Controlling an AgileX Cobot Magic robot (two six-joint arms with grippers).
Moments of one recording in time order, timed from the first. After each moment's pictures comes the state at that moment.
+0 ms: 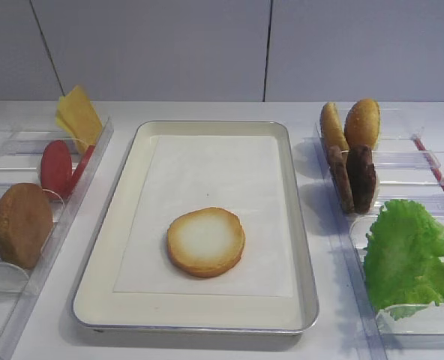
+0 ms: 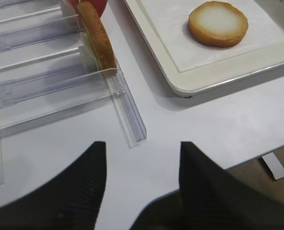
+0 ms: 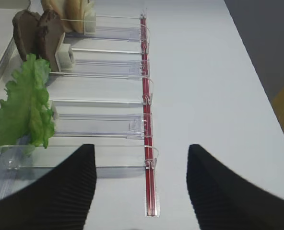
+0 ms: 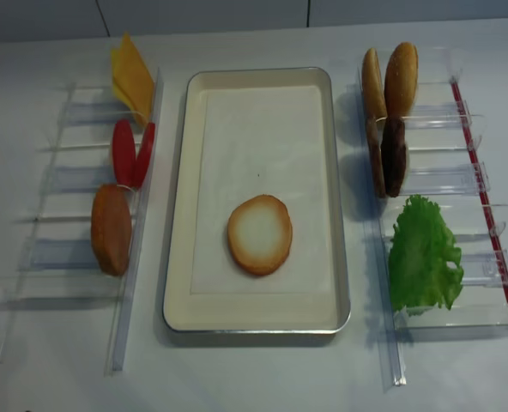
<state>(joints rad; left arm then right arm) -0.33 -0.01 -0.53 -0.03 1.26 -0.02 -0.12 -0.02 -0.47 0.04 1.13 -0.13</state>
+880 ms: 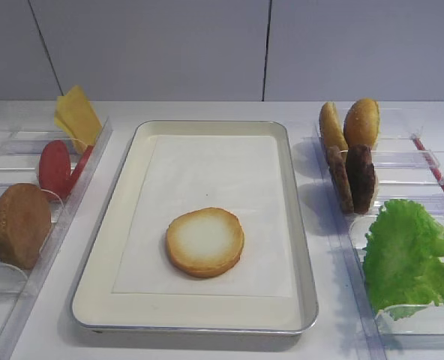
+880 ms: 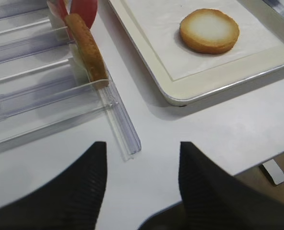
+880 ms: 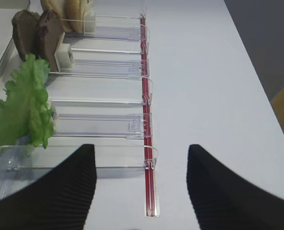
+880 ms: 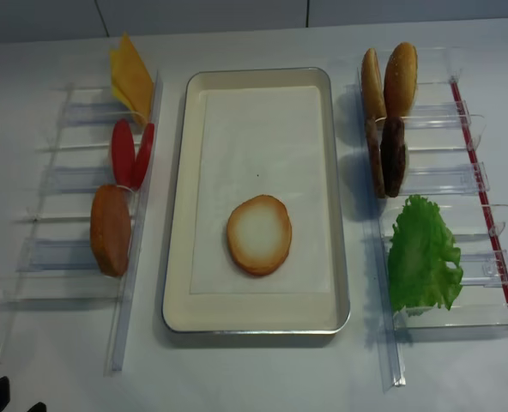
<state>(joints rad) -0.33 -0.02 -0.48 -0.05 1.18 0.02 -0.12 -0.02 -0.47 0.04 1.13 -0.13</state>
